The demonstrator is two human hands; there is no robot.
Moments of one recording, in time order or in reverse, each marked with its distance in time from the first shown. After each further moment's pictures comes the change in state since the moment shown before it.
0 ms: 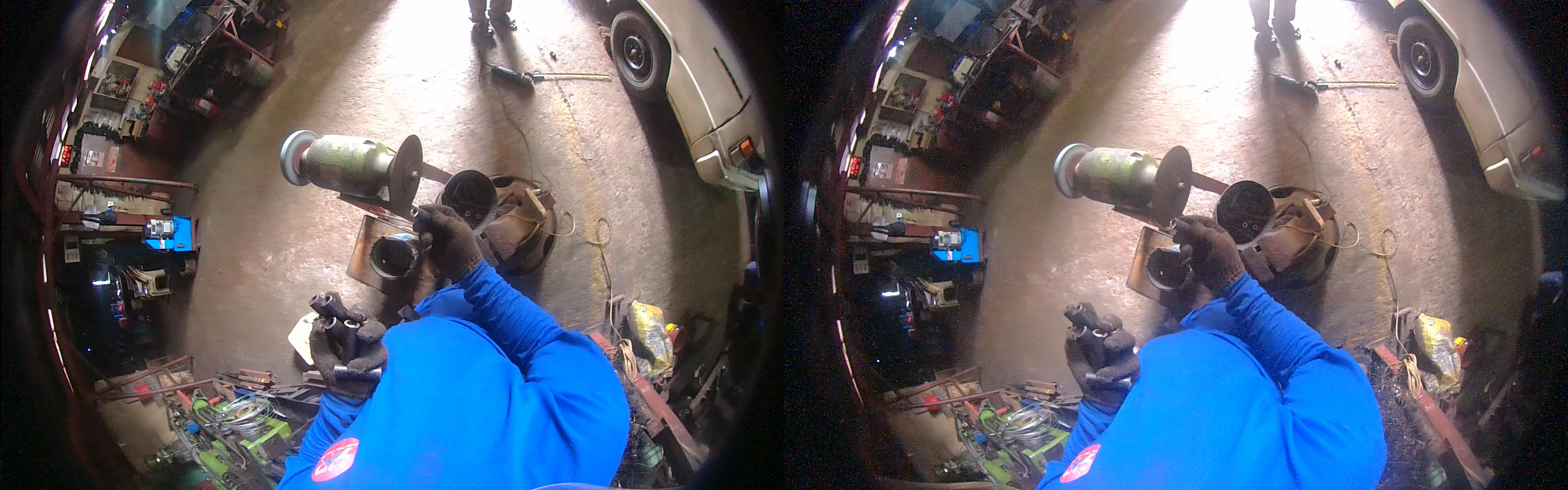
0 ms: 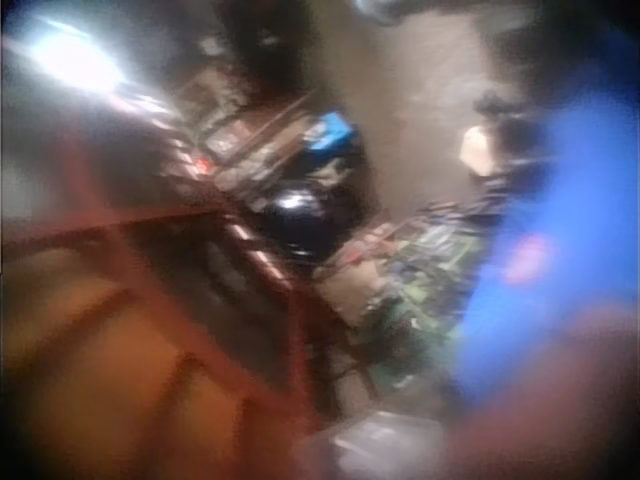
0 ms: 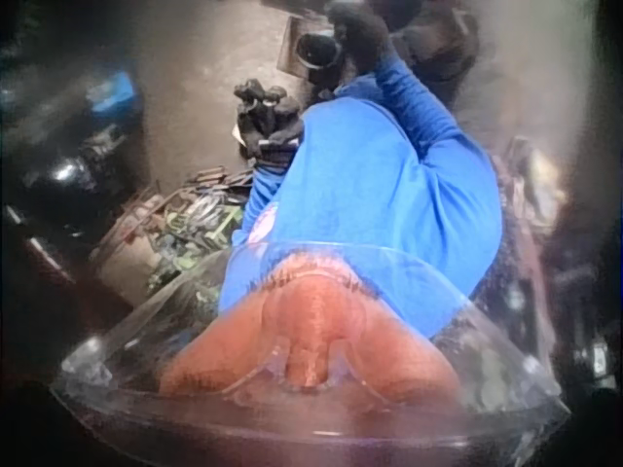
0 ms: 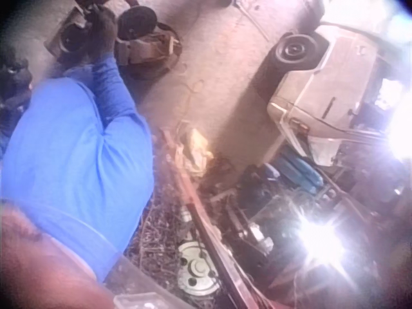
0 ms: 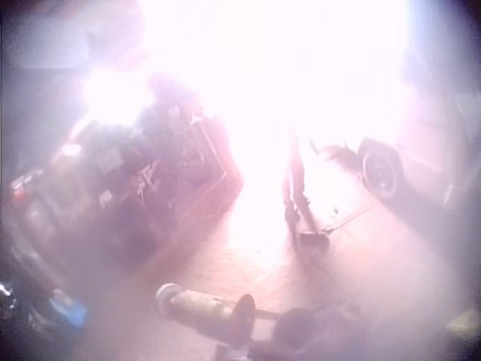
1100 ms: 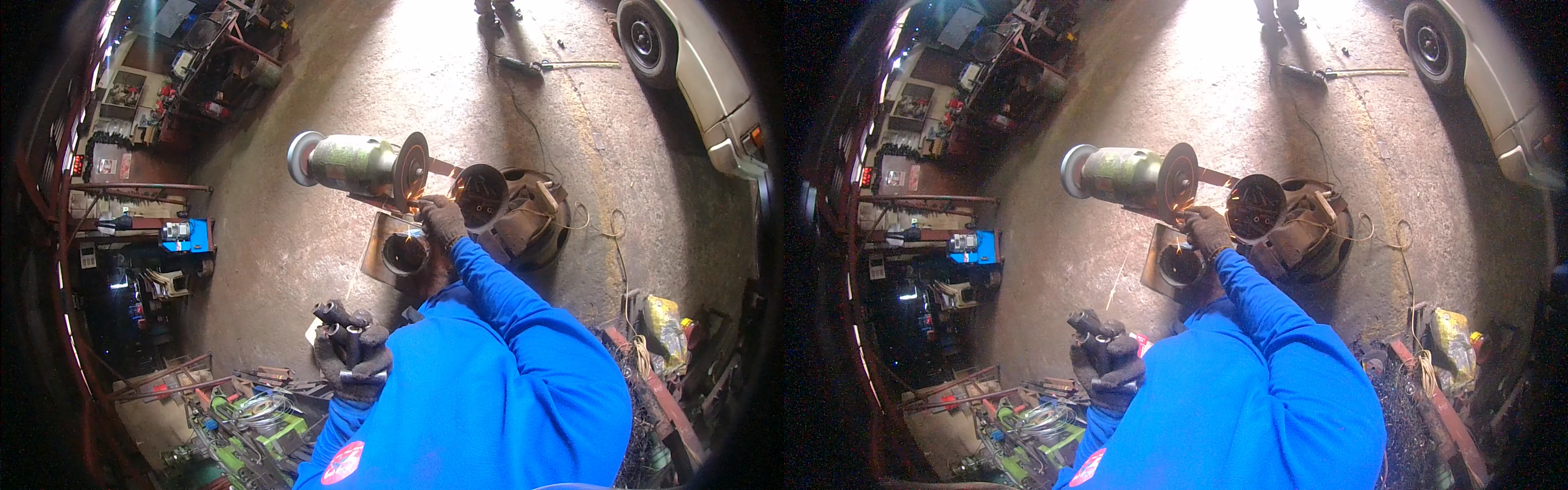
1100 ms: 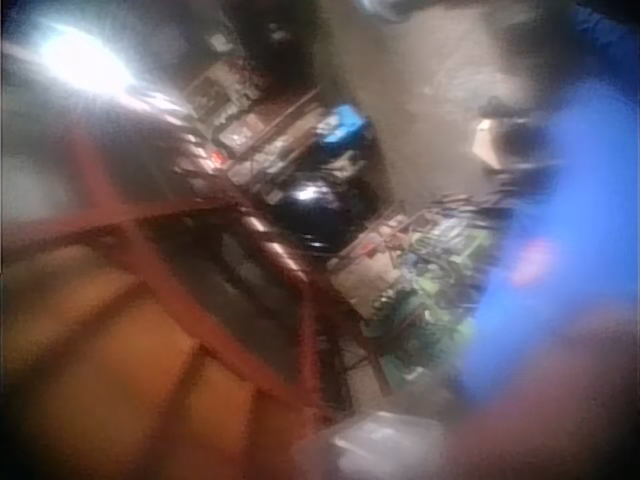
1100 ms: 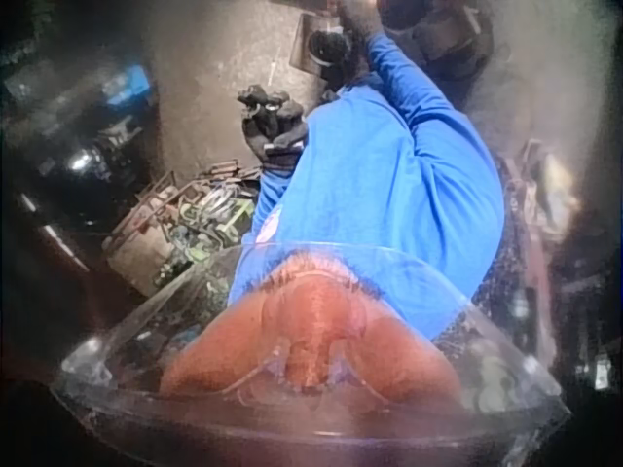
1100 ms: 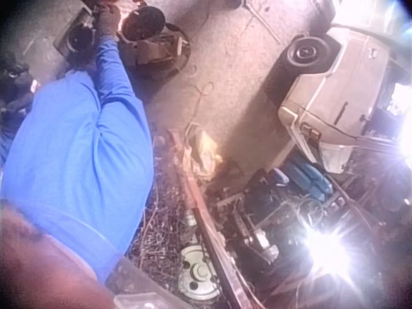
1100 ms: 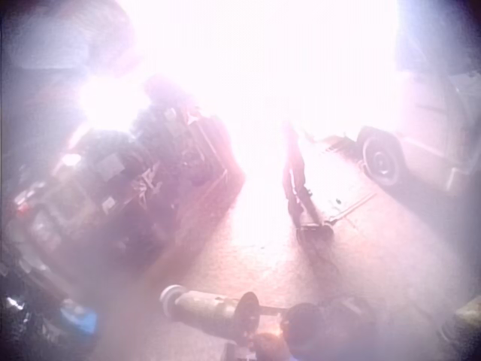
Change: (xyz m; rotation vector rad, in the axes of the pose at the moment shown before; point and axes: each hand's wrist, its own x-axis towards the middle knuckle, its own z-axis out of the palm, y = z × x) left_hand 0.000 -0.008 0.006 0.036 0.015 0.003; right_hand 0.072 0.037 -0.018 -0.438 0.278 0.140
